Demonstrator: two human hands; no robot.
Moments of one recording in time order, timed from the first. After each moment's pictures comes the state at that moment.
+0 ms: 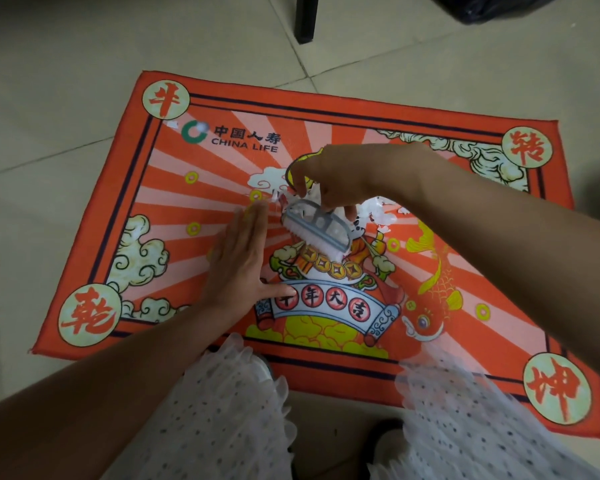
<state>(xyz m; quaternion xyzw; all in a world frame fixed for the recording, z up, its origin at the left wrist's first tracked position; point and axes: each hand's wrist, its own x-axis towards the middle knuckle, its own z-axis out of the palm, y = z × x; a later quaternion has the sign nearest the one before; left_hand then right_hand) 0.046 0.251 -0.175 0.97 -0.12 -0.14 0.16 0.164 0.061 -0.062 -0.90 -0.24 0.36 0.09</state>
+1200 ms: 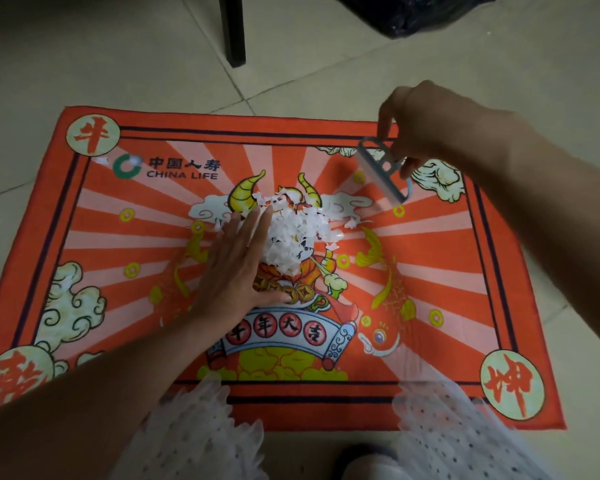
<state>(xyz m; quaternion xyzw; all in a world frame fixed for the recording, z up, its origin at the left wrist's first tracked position) 0.079 0.193 -0.180 0.95 -0.23 -0.10 0.21 0.183 -0.078 -0.018 -0.98 0.05 0.18 0.05</state>
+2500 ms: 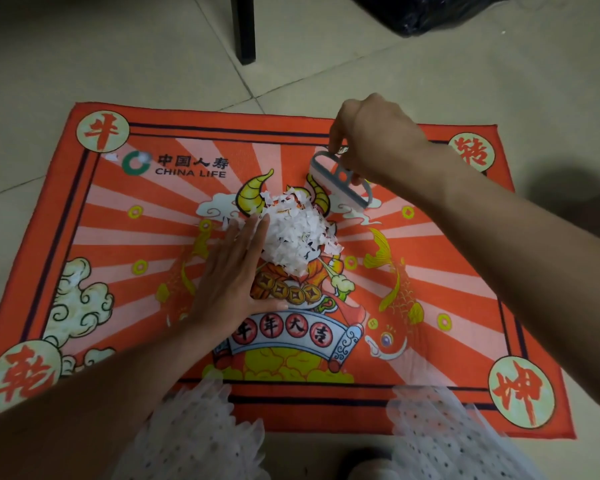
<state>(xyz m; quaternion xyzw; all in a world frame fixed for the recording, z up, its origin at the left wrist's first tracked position) 0.072 0.205 -0.181 0.95 -0.21 -0.12 0.19 0.182 -0.021 -0.039 -0.99 -0.04 0.08 0.05</state>
